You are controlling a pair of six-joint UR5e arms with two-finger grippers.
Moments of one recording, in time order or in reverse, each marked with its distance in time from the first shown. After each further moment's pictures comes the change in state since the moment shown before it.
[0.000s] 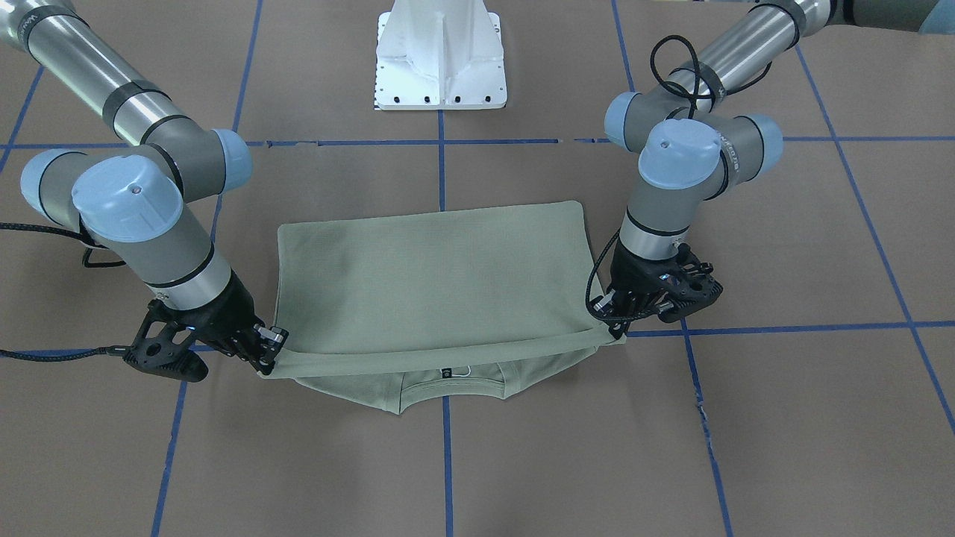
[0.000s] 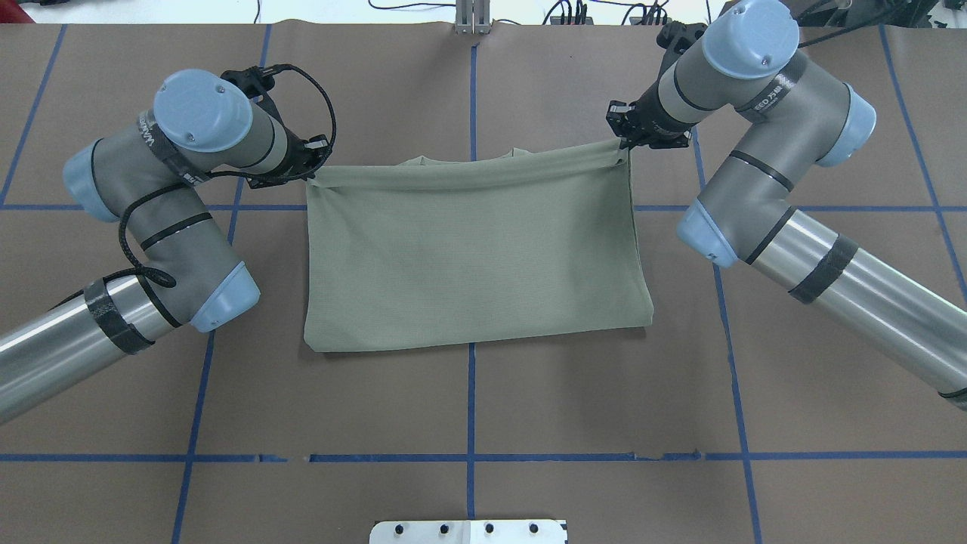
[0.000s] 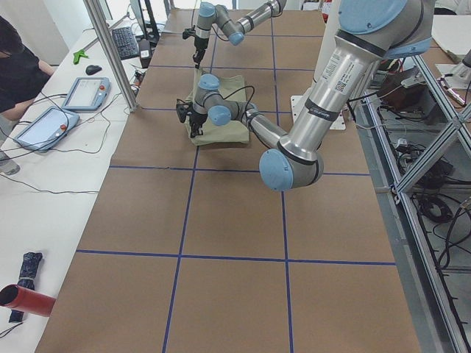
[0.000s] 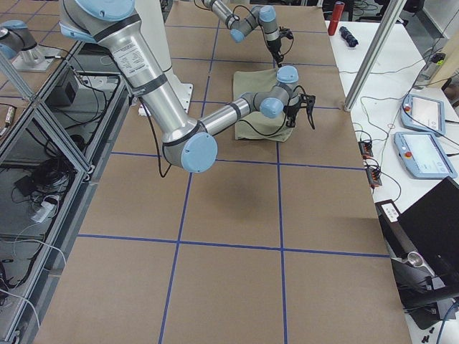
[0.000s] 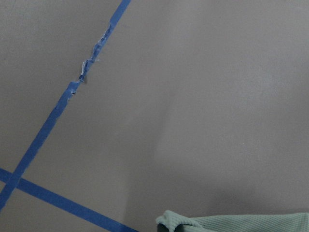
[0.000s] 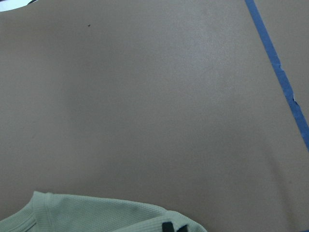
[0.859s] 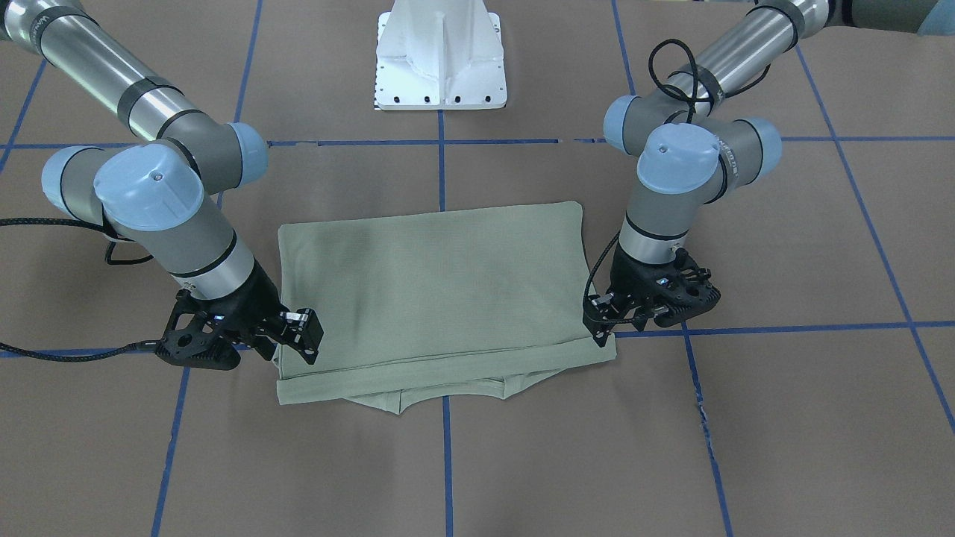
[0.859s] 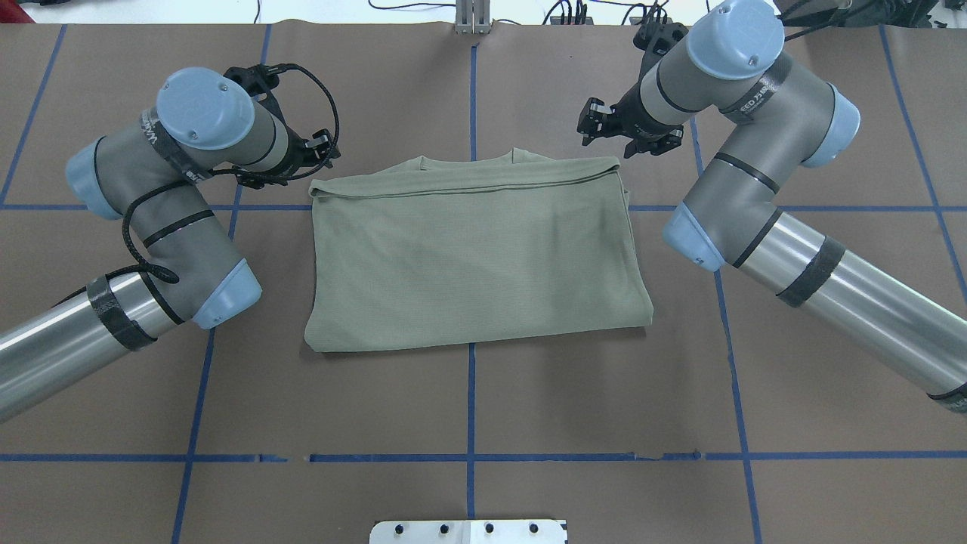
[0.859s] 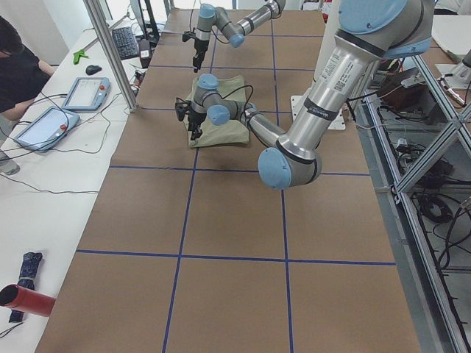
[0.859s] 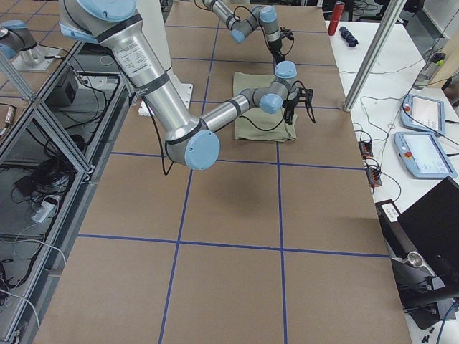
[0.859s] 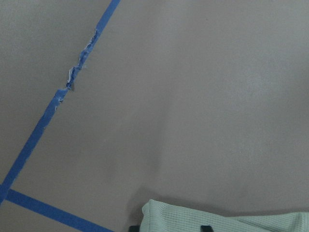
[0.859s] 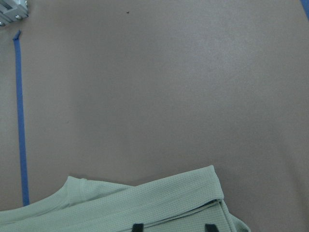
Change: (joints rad) left arm -0.004 -0.003 0.014 0.000 0.001 0.065; right arm -0.025 0.008 0.029 0.011 0.026 -0.034
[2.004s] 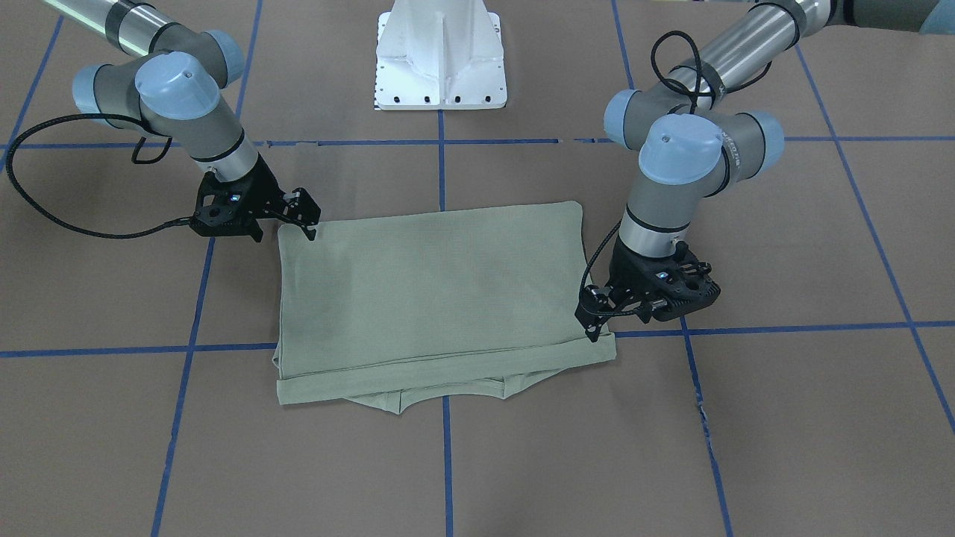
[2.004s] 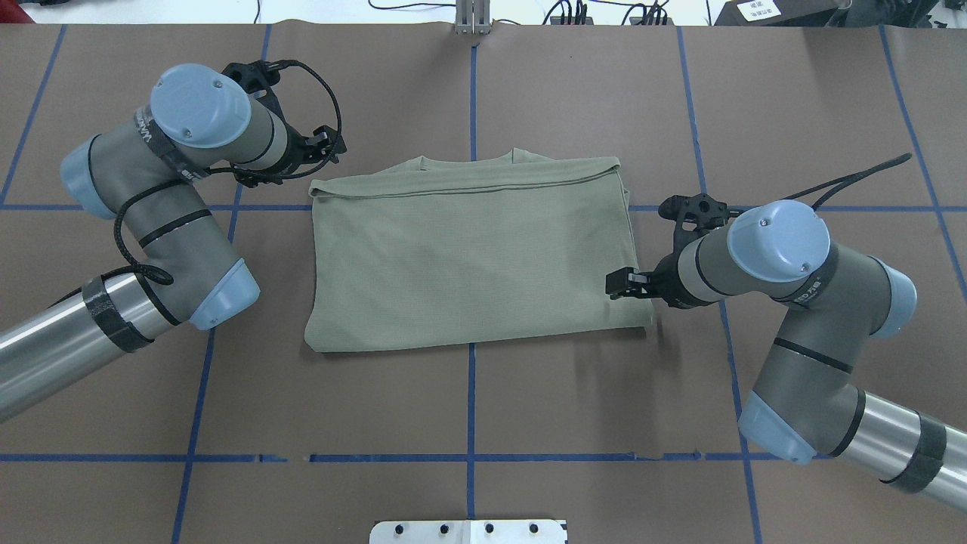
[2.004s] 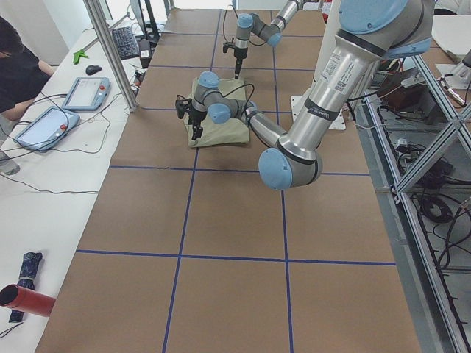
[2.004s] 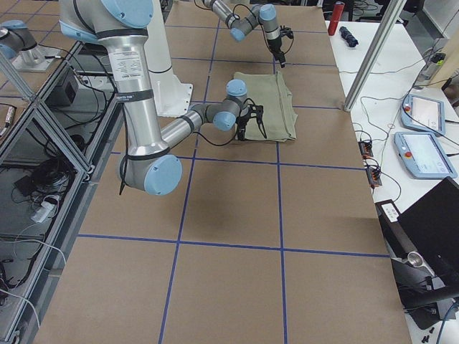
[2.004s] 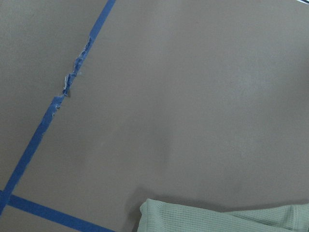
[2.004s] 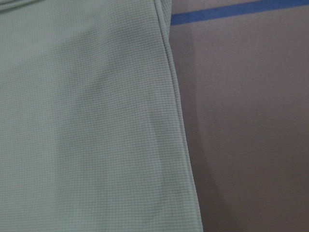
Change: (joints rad) left arm -0.001 0.004 -0.028 0.002 -0.002 0.010; right arm -0.265 -0.374 0.346 -0.010 -0.115 0.033
